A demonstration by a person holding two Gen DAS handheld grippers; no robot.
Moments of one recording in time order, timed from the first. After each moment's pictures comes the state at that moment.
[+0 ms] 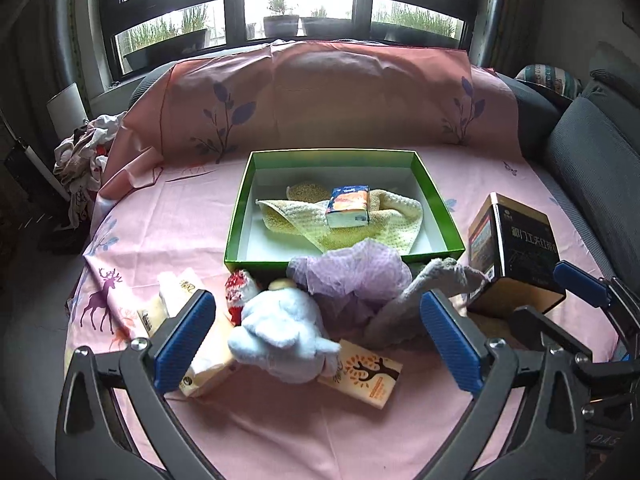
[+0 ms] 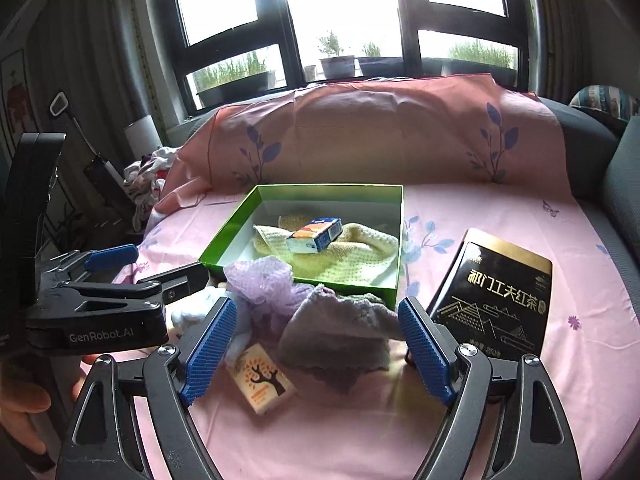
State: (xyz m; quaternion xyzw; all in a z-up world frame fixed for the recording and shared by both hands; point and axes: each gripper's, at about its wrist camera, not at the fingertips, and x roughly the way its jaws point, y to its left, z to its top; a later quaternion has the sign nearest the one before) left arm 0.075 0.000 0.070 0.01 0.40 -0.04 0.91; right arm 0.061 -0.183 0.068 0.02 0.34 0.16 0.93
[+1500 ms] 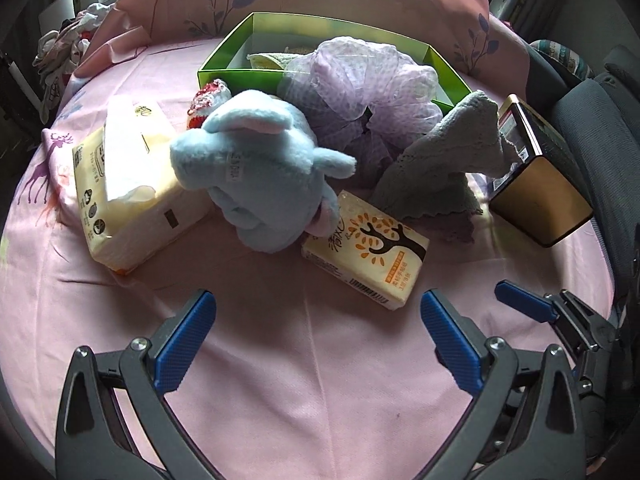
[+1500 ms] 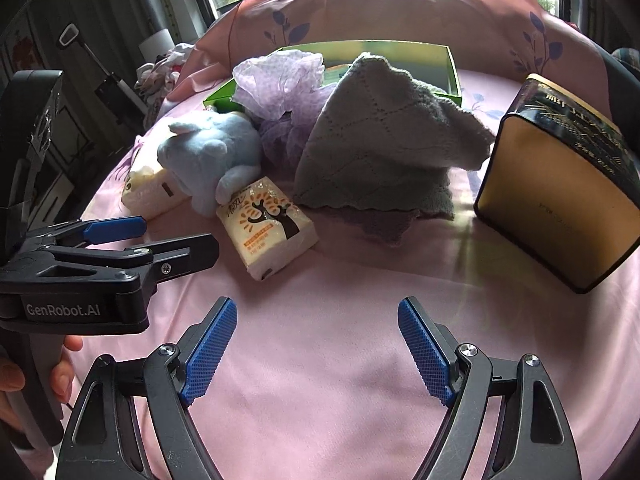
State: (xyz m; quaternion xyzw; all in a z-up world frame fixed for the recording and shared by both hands) left arm 0.048 0.014 -0.053 -0.07 0.49 -0.06 0.86; right arm 0.043 -0.156 -0.068 -0.01 0.46 0.22 0.86
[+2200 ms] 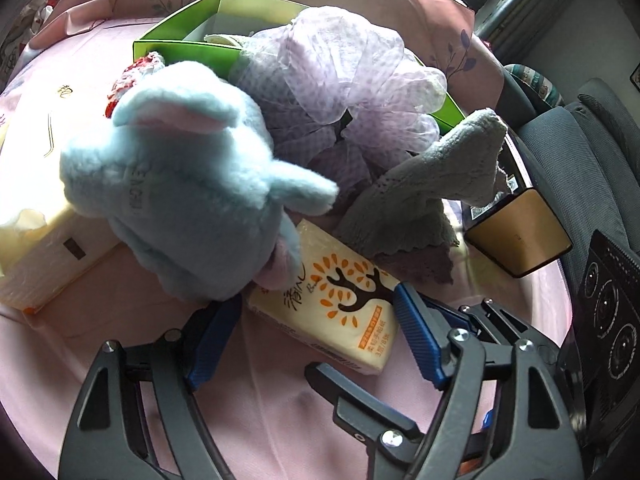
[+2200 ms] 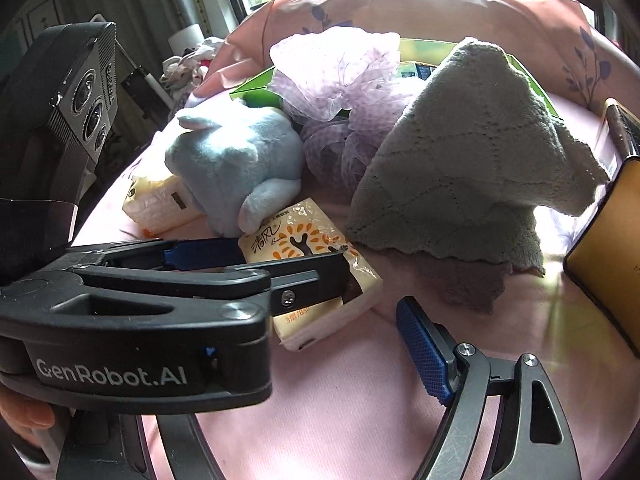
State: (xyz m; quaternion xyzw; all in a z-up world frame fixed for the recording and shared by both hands) left arm 0.087 0.005 -0.079 -0.15 0.48 -0.14 0.85; right arm 0.076 -0.117 -0.086 -0.02 0.43 0.26 0.86
